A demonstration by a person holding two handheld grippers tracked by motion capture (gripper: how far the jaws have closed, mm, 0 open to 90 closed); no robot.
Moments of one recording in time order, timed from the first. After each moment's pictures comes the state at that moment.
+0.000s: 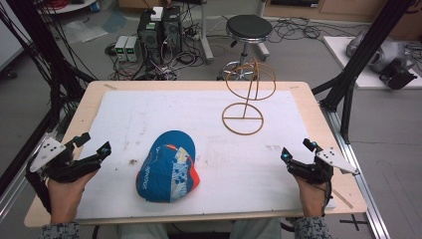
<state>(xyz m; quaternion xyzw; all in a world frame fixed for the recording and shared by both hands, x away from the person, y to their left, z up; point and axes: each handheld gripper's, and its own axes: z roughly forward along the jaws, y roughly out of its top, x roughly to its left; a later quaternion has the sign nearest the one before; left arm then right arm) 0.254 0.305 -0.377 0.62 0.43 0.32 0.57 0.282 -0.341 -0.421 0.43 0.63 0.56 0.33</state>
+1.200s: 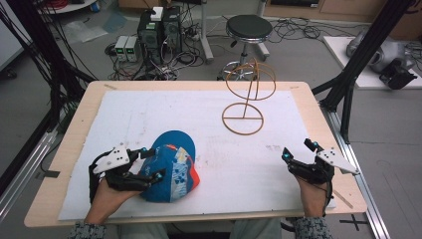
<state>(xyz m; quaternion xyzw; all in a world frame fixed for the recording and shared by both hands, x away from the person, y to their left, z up) 0.262 0.196 -0.398 0.75 0.26 0.15 0.59 0.282 -0.343 -0.421 0.43 0.63 0.55 0.34</state>
